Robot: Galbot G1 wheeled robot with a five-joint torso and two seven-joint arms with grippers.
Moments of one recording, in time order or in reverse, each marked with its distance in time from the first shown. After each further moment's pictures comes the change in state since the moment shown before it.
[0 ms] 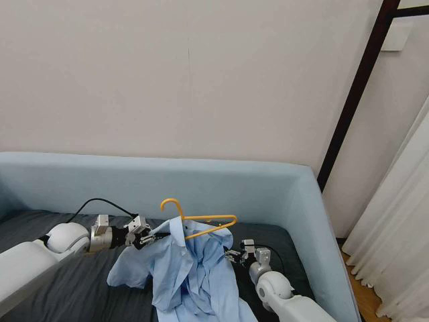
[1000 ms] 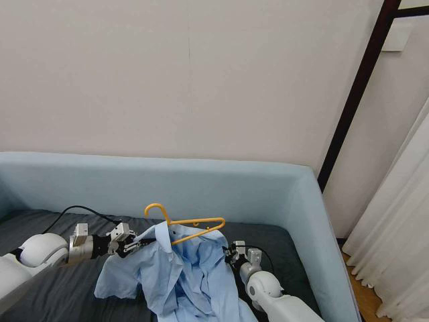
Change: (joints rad) left arm 0.195 0.068 -0.199 -0.043 0.019 -0.025 0.012; right arm -0.008 0.020 -0.016 0.012 0.037 0.008 -0.018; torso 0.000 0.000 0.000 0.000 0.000
